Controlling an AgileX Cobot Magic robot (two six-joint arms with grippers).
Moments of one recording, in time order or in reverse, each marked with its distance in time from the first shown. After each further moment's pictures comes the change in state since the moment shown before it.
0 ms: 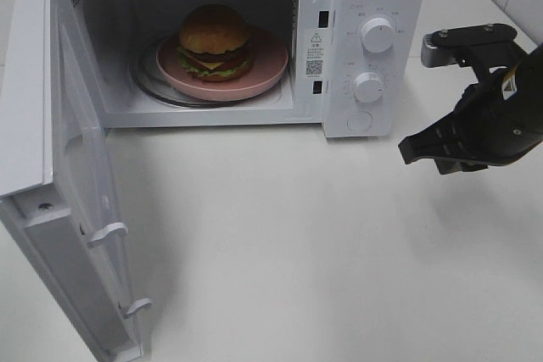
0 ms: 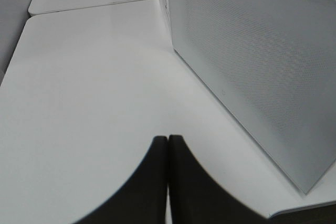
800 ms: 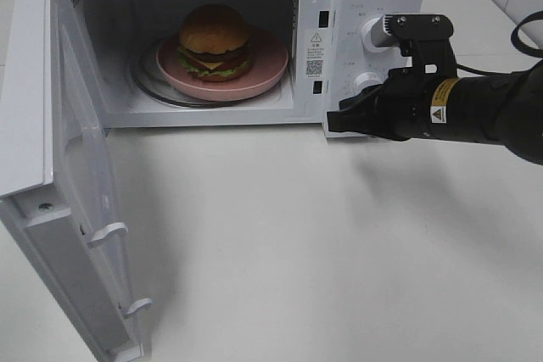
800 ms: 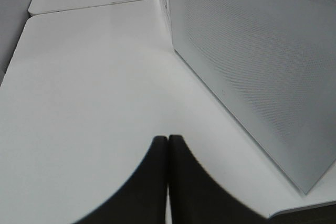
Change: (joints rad) left arm 0.000 0.000 0.000 0.000 0.000 0.000; right arm 0.000 0.000 0.000 0.000 0.000 0.000
